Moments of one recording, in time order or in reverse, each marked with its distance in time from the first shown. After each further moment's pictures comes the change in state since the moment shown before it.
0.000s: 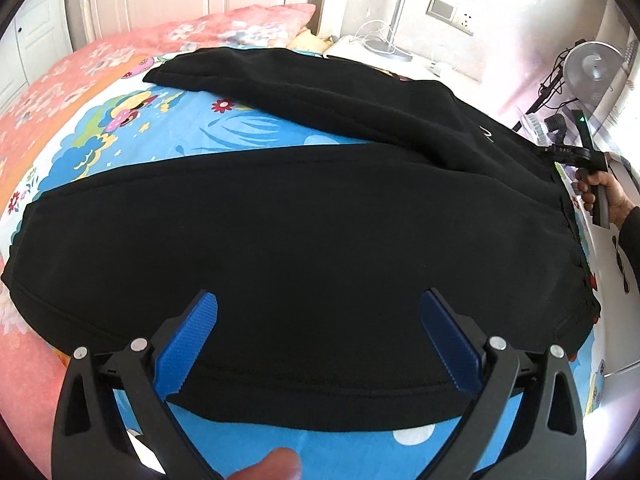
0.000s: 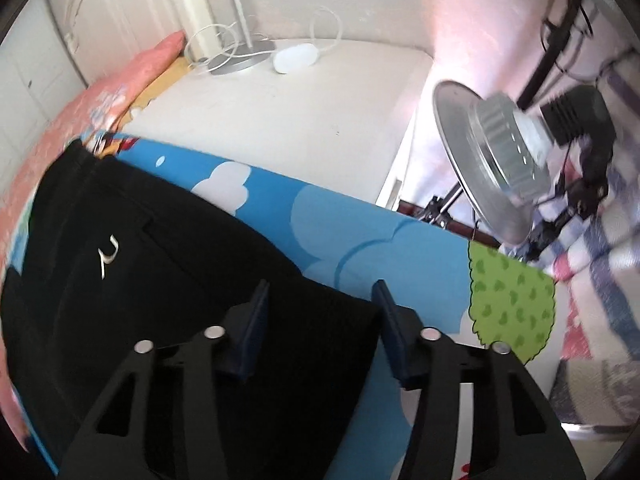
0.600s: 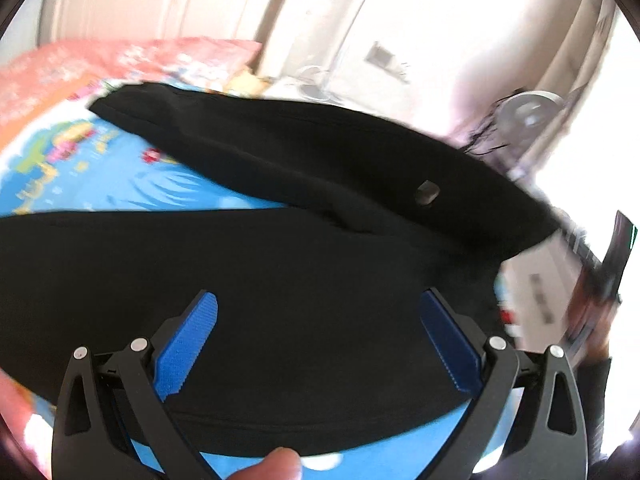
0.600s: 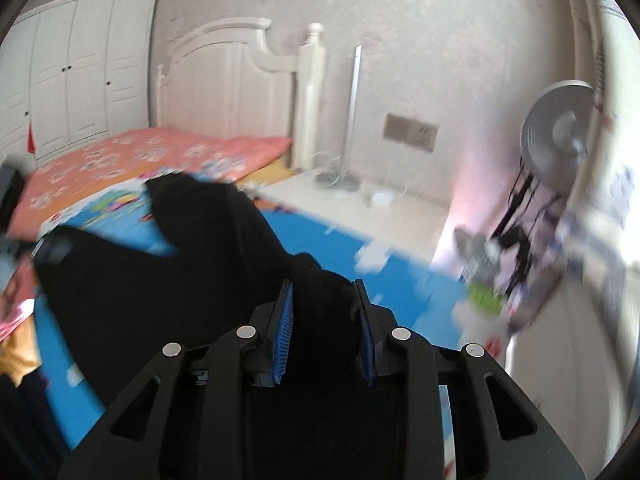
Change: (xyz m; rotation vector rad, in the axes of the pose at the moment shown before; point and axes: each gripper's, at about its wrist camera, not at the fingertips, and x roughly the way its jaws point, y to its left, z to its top) left arm -0.035 -0.014 0.029 -0.038 -0.130 -0.334; right arm -0.225 0.197 -0.184 -0.202 -0.485 -0.055
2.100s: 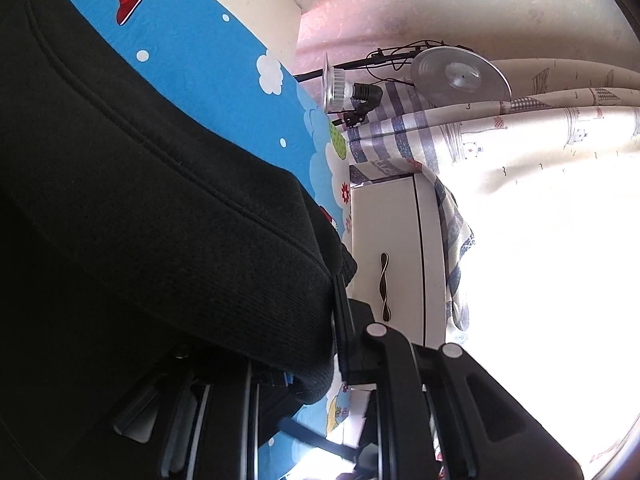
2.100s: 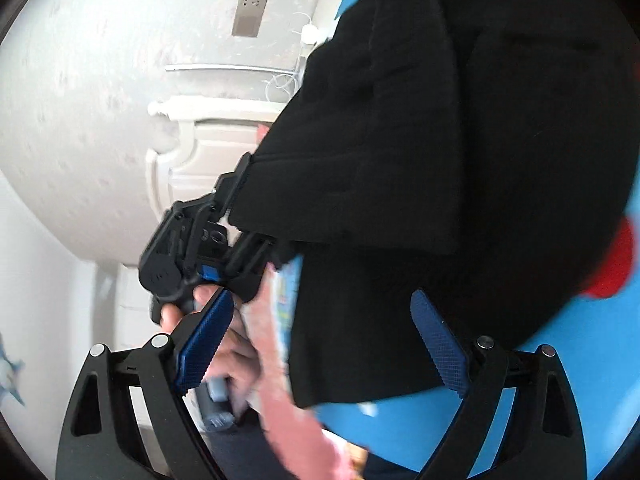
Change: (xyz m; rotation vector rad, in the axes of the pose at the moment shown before) left arm 0.197 -0.094 0.053 -0.251 0.493 -0.604; right arm 0.057 0.036 -0.139 1.401 0.130 0.544
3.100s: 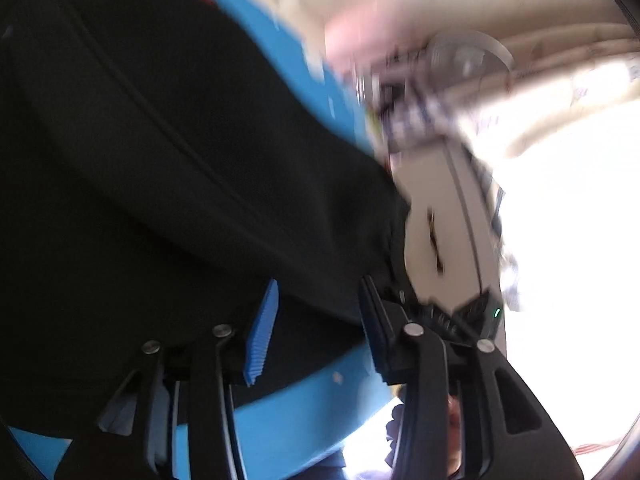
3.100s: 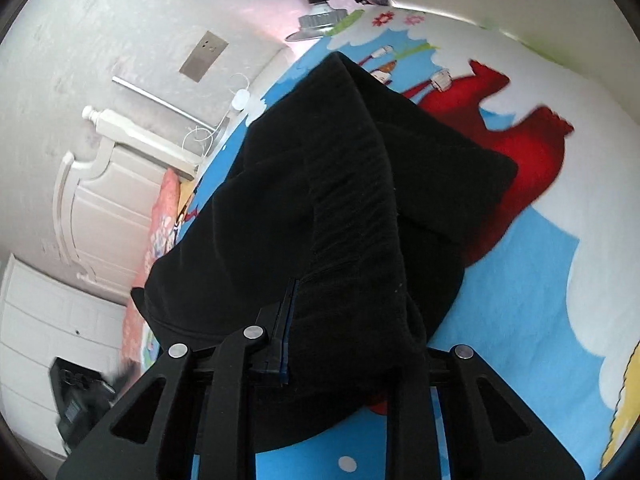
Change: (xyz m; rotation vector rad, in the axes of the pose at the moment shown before) left arm -0.066 0.029 -0.126 0.092 -0.186 0.168; right arm -0.058 -0.015 -0.004 -0.255 -0.257 -0.467
